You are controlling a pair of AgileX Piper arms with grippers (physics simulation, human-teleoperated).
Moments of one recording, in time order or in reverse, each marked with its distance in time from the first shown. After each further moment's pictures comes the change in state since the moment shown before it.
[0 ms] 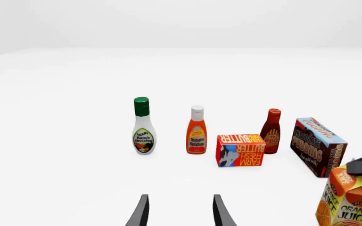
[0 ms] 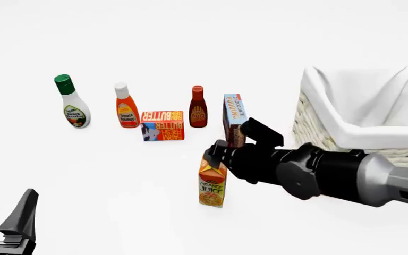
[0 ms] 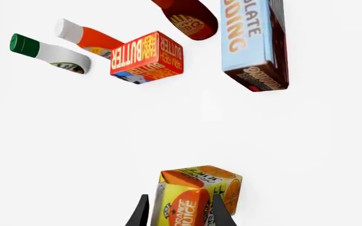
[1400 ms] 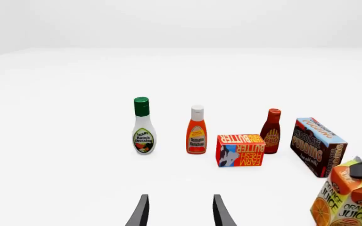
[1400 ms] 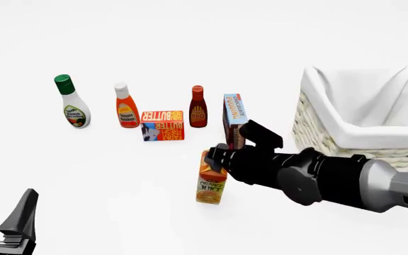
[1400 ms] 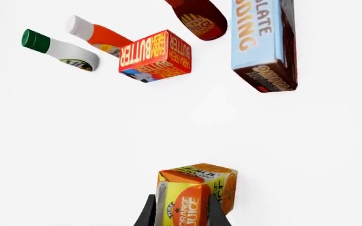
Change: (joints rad) left arm 0.000 0.000 0.000 0.000 0.000; right arm 0.016 -0.012 0.029 -0.050 -0.031
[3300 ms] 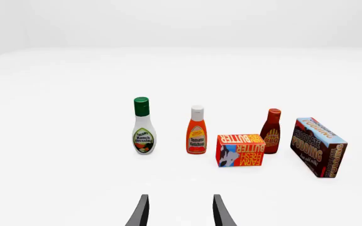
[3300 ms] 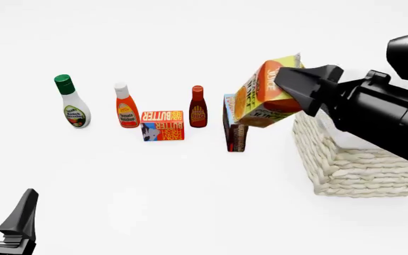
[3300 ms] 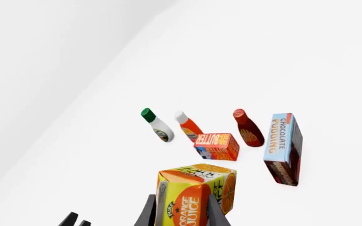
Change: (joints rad) left arm 0.000 0.000 0.000 0.000 0.000; right arm -0.085 -0.669 -0.062 0.214 -0.245
